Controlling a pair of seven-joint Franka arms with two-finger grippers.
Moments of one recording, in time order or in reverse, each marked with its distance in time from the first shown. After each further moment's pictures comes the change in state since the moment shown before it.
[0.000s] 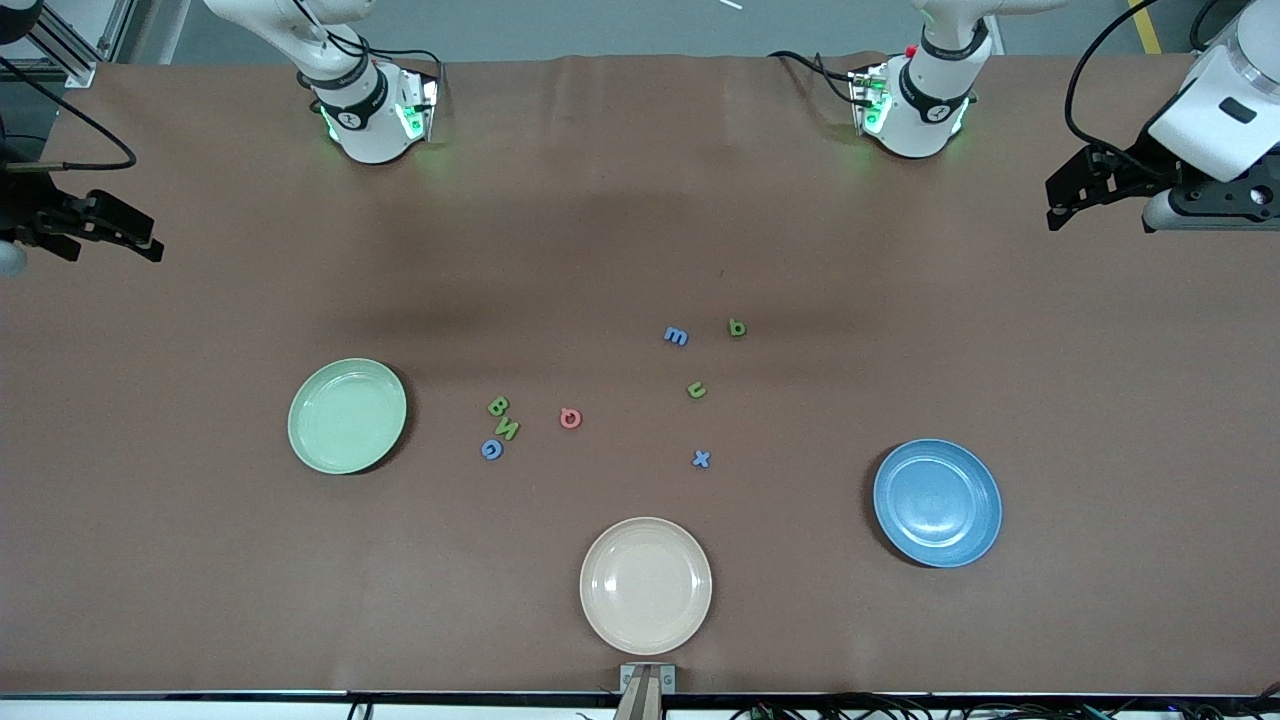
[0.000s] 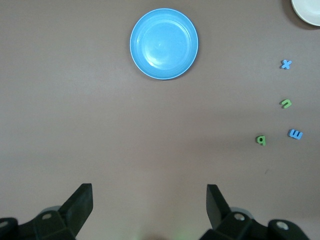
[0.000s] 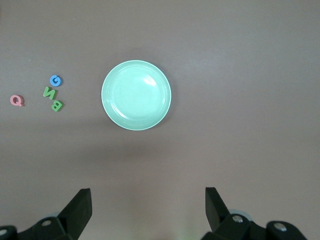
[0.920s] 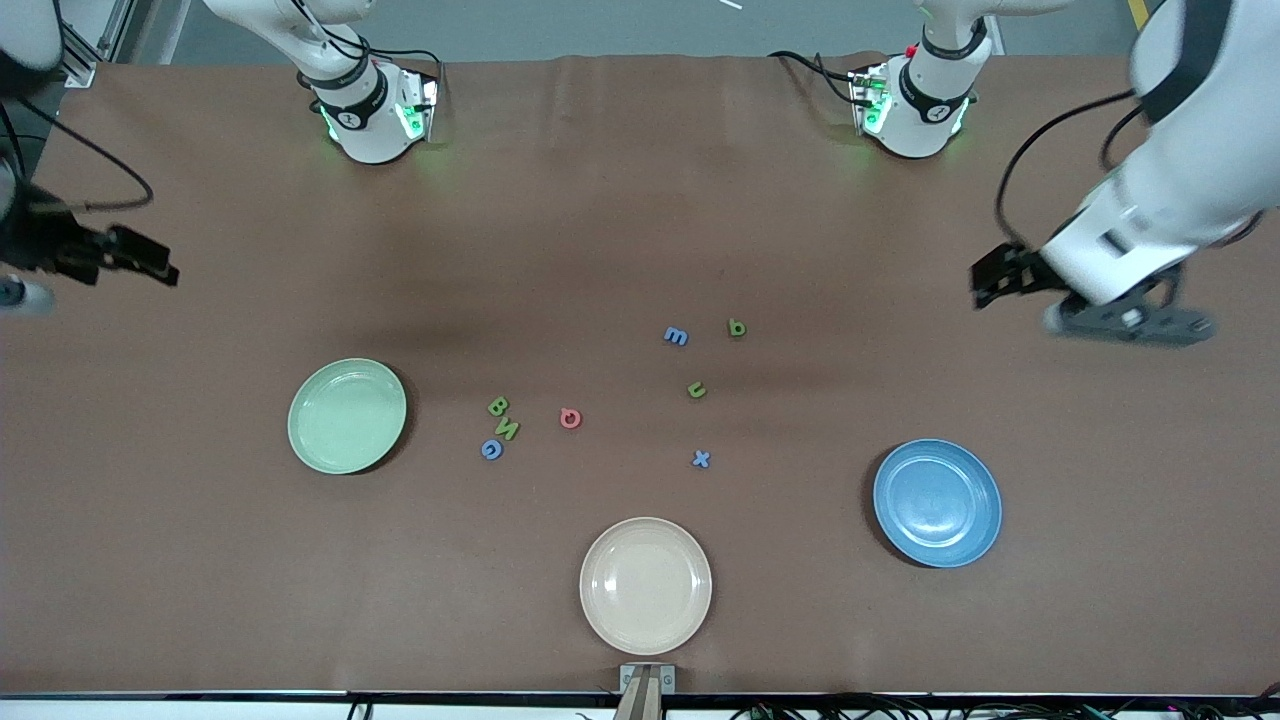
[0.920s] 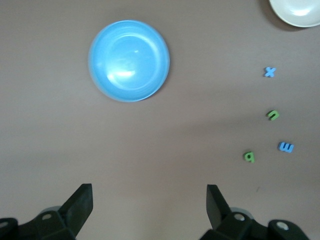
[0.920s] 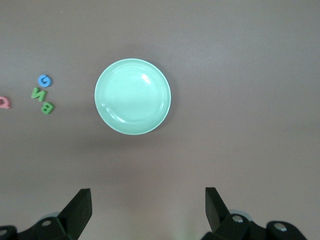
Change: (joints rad) left arm -0.083 0.262 -0.039 0.069 -0.003 0.163 -0.018; right arm -0.001 0.161 -0.001 0.052 0.001 0.034 -0.002
